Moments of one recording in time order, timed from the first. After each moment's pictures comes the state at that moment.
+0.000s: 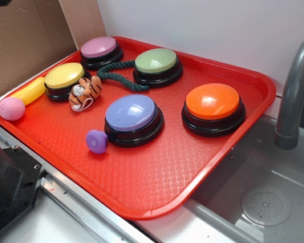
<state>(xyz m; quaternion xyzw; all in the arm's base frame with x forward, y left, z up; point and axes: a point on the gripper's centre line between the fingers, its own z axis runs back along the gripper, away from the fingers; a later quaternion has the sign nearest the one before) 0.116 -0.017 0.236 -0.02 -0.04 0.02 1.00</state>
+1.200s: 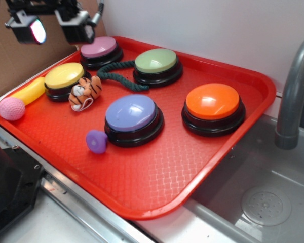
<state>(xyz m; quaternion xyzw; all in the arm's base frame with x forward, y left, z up) 0.195 0.027 0.128 0.02 -0.04 0.30 0.95</state>
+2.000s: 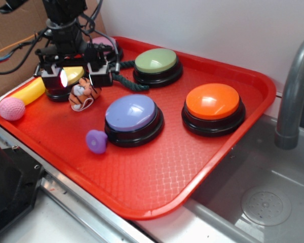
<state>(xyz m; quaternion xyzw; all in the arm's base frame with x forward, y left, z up) 0.212 0.059 0.044 0.06 -0.04 0.39 0.92</state>
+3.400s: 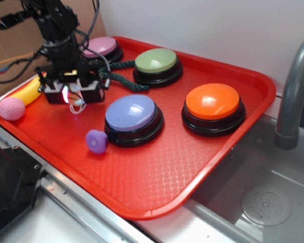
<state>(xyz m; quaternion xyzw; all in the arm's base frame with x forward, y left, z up) 0.203 0.062 0.035 0.01 -0.02 0.33 0.94</state>
